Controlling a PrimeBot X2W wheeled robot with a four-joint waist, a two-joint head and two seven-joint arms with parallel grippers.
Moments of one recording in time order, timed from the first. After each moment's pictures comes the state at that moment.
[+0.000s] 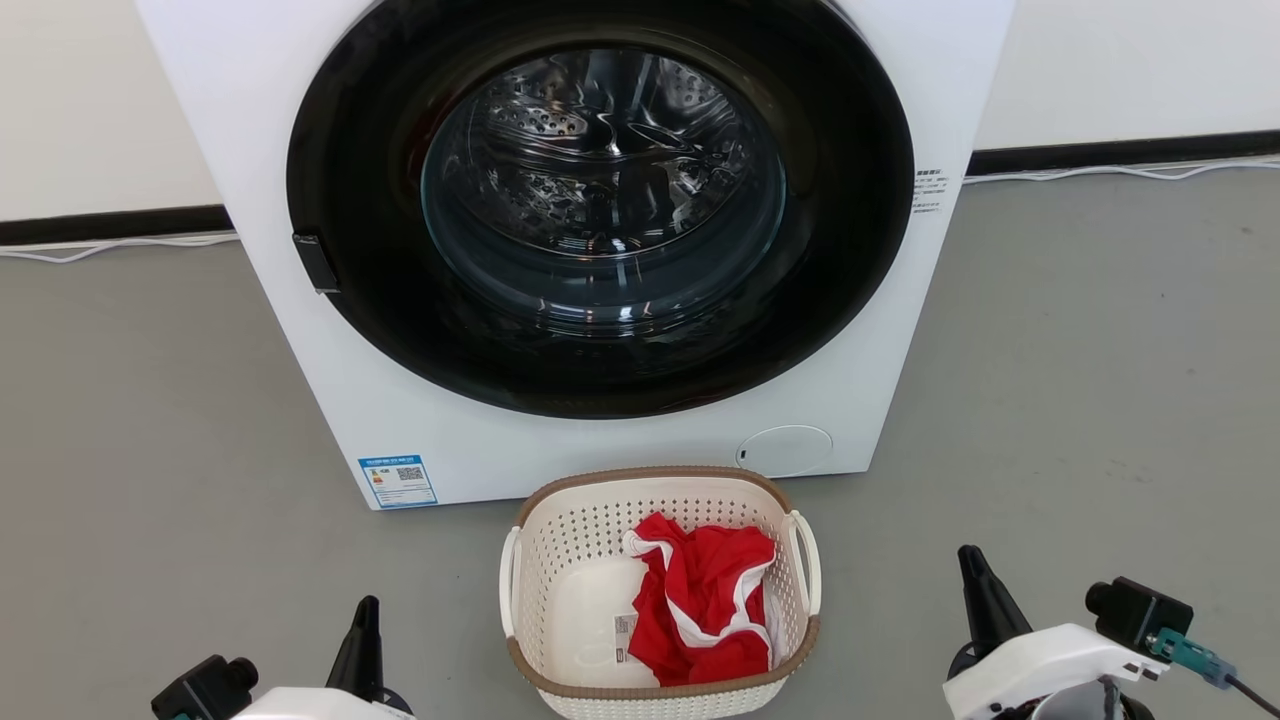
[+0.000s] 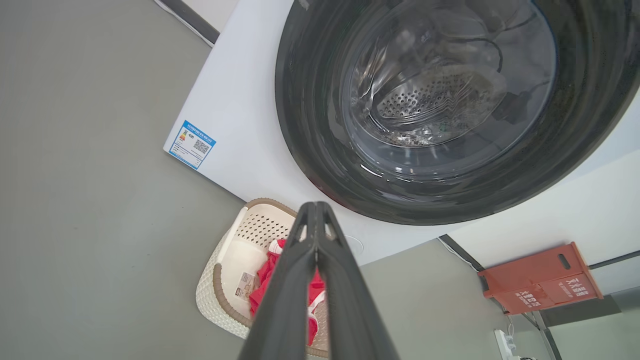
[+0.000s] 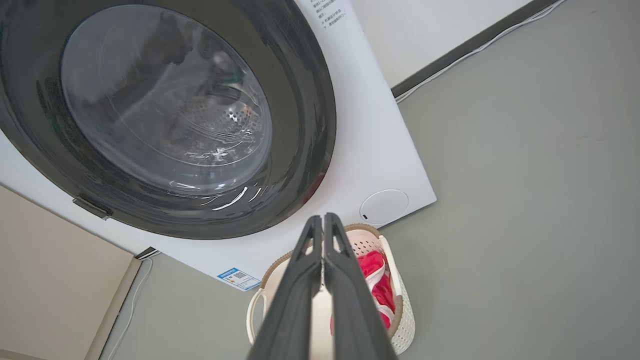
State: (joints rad) left arm -0.01 0.03 0.00 0.40 -0.81 -0.06 -0.13; right arm -0.13 -0.05 0.03 0.54 0.61 0.12 -0.13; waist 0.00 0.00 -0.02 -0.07
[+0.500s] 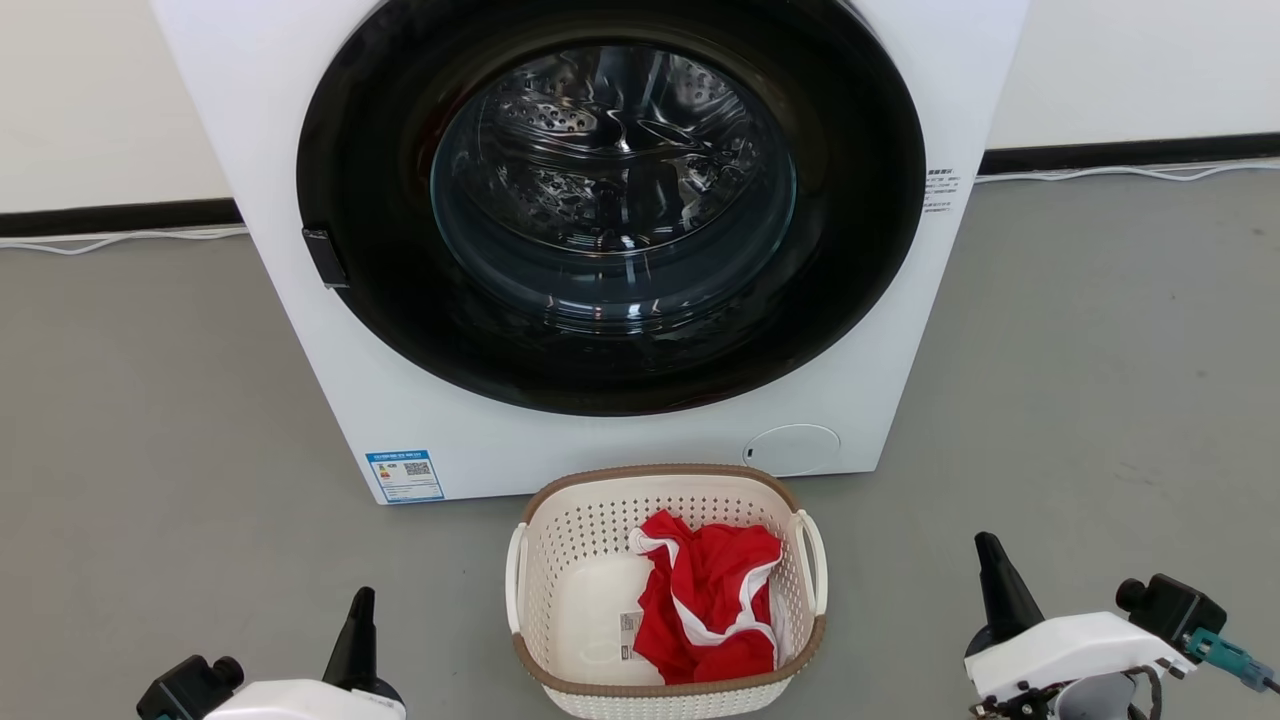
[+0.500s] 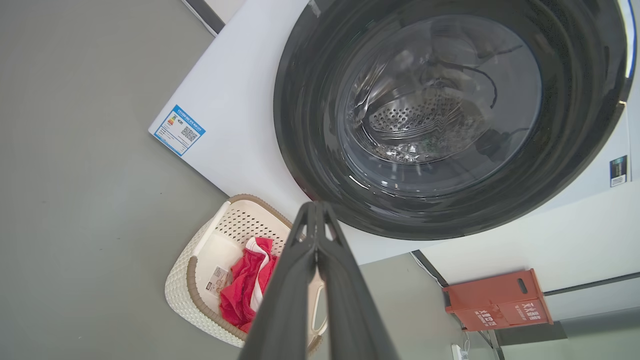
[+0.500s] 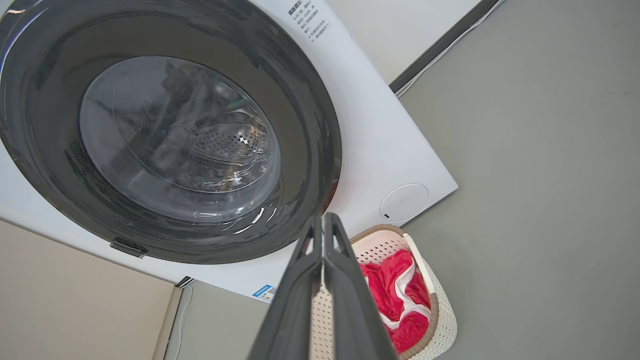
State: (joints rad) left arm -0.01 0.03 0.02 0.37 -0.95 -0.07 -0.09; right arm -0.12 -0.05 0.00 0.49 0.79 0.12 -0.09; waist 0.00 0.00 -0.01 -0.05
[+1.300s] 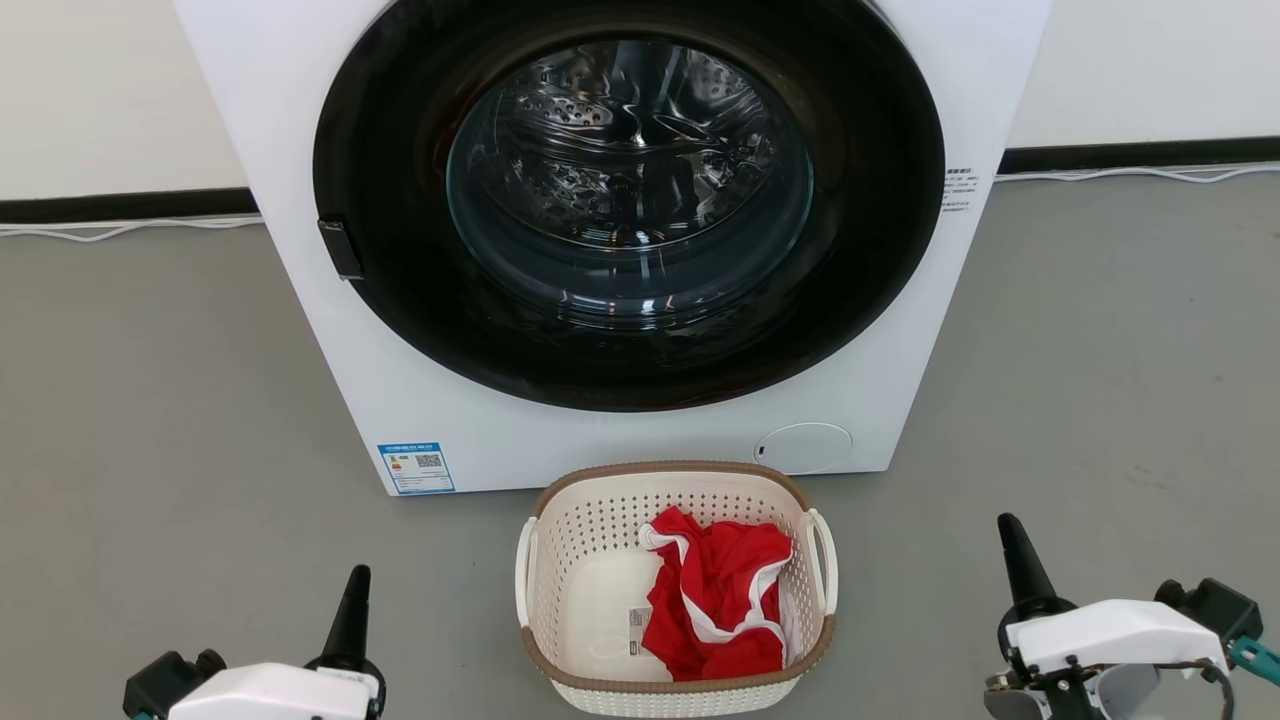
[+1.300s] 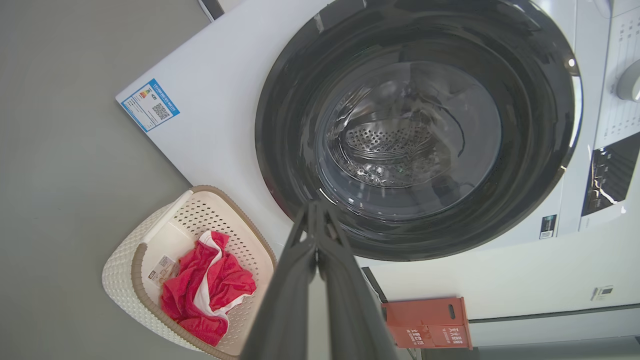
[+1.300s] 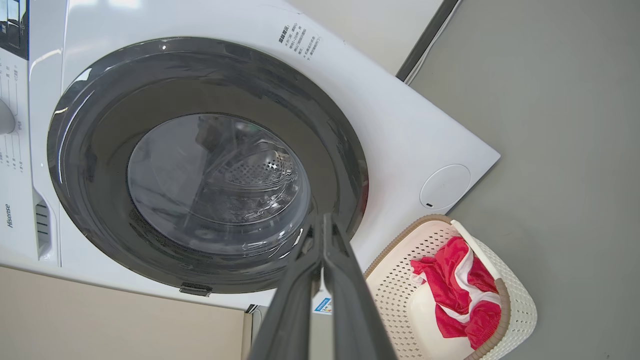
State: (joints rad) left arm -0.02 0.03 0.04 0.34 -1.18 -0.09 -0.02; right arm -0.12 -0.05 -0.05 0.42 1.07 0.12 -0.02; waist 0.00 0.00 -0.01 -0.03
